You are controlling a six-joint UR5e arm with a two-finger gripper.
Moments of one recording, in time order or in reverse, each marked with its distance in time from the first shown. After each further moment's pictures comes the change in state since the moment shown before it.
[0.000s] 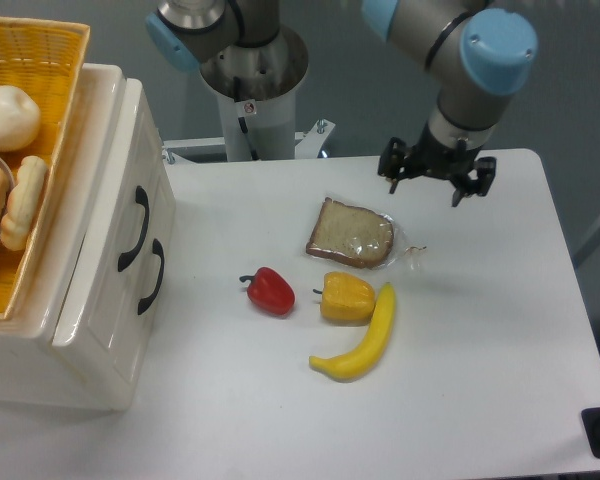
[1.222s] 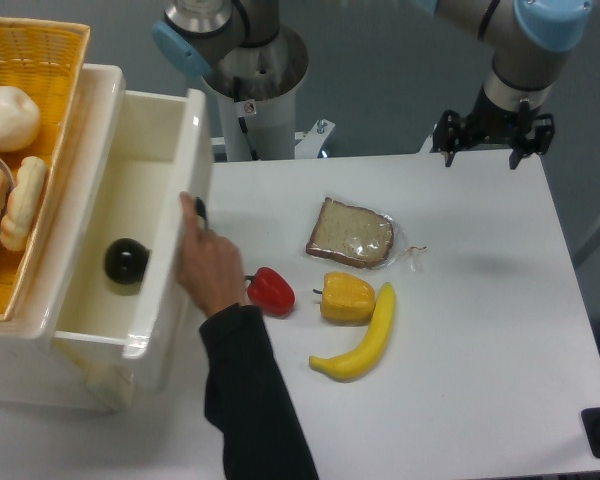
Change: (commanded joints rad) arm 0.064 -0.005 0.028 0.028 0.054 -0.011
